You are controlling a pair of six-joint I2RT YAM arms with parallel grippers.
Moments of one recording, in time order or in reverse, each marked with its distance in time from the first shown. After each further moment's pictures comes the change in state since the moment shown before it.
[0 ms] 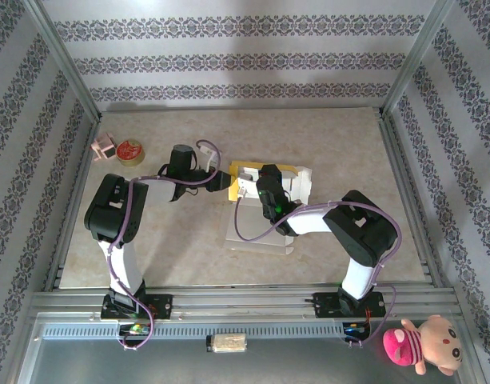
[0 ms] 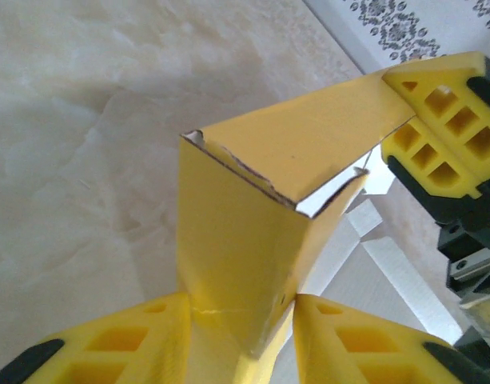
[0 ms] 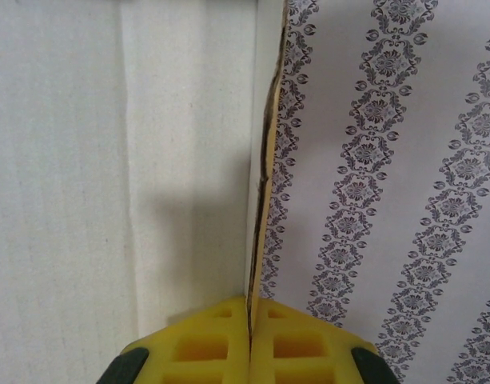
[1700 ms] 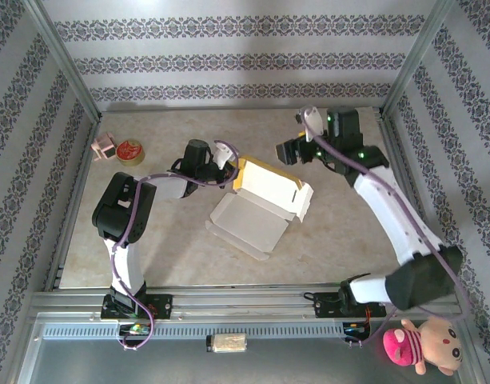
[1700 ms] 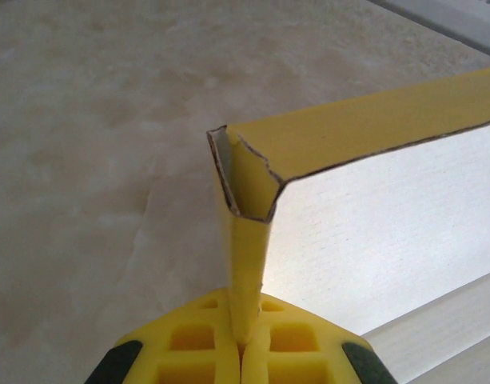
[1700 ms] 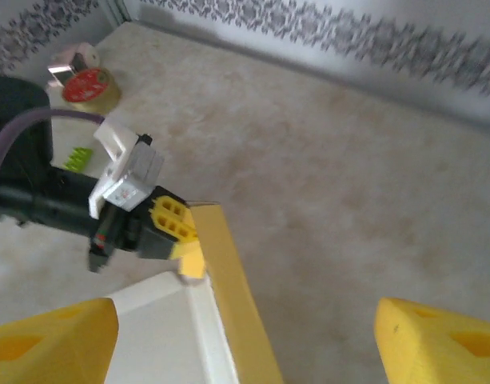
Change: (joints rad) left arm -0.098 0.033 0.103 -0.001 -0.226 0.341; right arm -0.469 -0.371 0.633 -1.343 -1.144 1.411
